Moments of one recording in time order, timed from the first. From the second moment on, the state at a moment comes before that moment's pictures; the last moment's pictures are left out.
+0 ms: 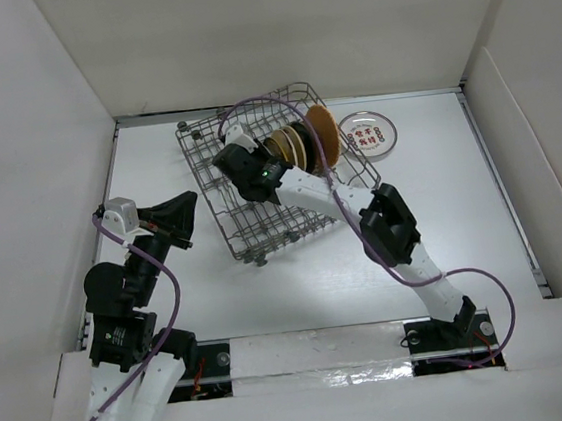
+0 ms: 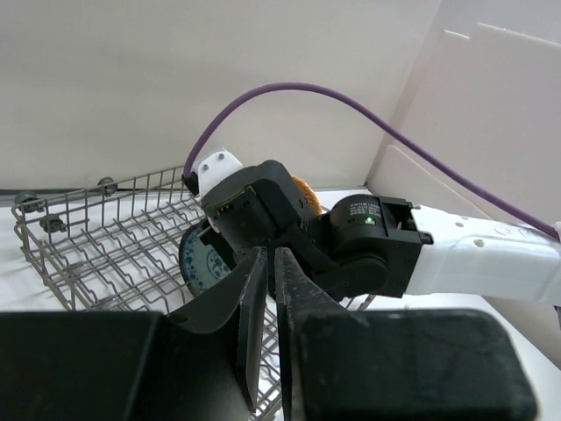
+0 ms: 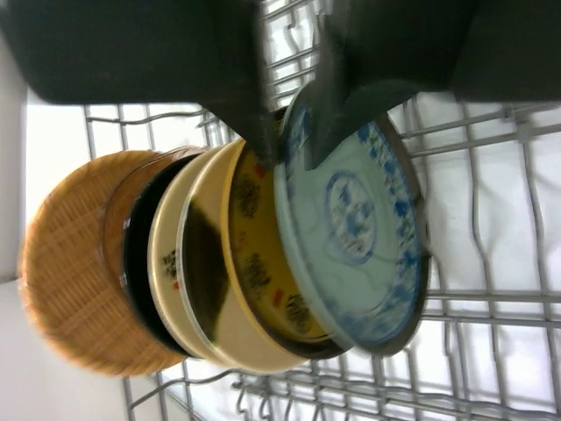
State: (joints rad) left arm -0.28 0.39 0.70 -0.04 0.16 -0.37; right arm 0.93 2.31 2.14 -0.58 0.93 0.01
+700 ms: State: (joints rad) left arm -0.28 0.41 0.70 -0.04 0.17 -0.37; right arm 0.65 1.64 1.53 -0.11 0.42 0.19
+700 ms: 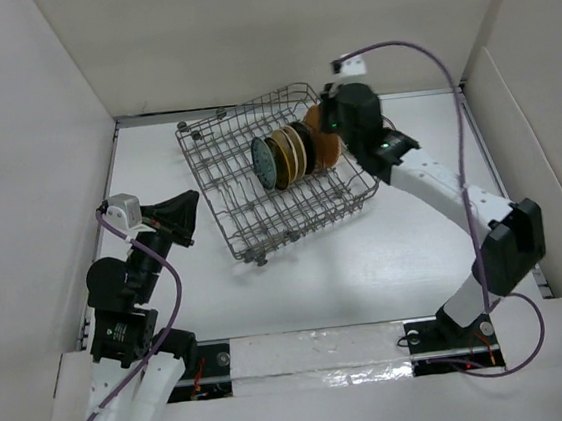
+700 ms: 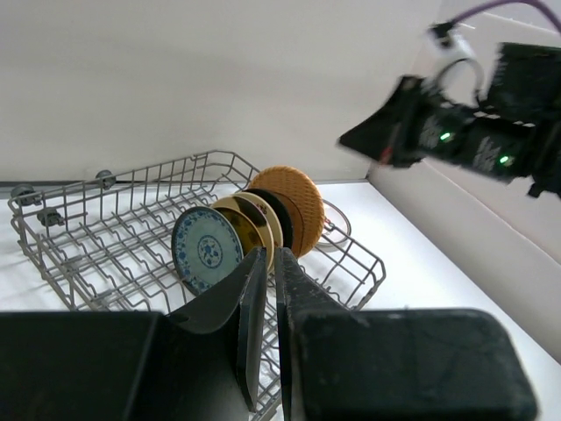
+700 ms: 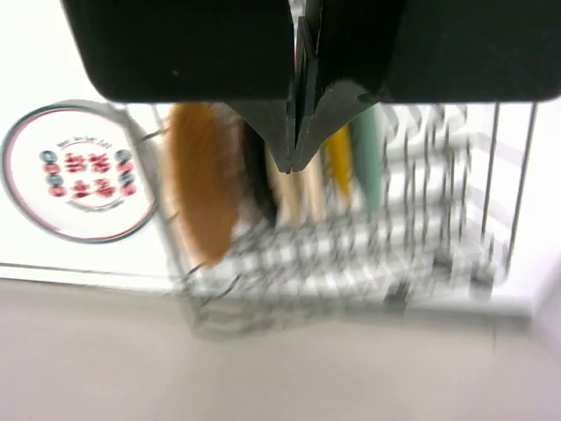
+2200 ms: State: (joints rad) left arm -0.26 0.47 0.70 -0.05 0.17 -0.36; right arm -0.12 2.12 1.27 0.30 -0.24 0.91
